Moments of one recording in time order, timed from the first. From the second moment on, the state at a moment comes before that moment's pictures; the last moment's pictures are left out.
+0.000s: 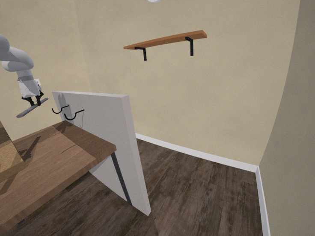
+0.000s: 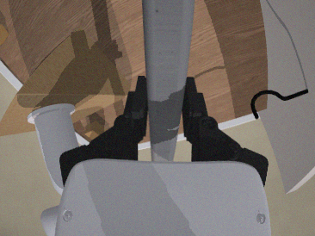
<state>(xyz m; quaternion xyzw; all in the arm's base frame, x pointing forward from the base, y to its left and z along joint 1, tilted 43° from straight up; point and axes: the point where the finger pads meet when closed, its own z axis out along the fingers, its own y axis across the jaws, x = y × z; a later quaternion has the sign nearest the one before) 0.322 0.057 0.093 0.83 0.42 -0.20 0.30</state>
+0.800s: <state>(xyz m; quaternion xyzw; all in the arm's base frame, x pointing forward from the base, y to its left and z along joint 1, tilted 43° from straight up) 0.320 0.037 0.112 0.83 0.42 -0.20 0.30</state>
